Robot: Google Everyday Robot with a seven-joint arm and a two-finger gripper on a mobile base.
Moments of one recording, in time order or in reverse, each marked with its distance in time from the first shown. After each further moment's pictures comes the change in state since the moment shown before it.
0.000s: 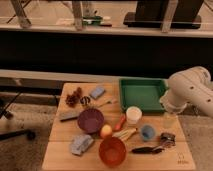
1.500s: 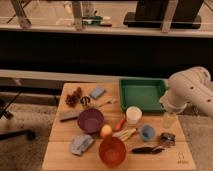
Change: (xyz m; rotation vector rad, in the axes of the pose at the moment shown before) arm 0.000 0.000 0.001 -0.001 -0.001 0.000
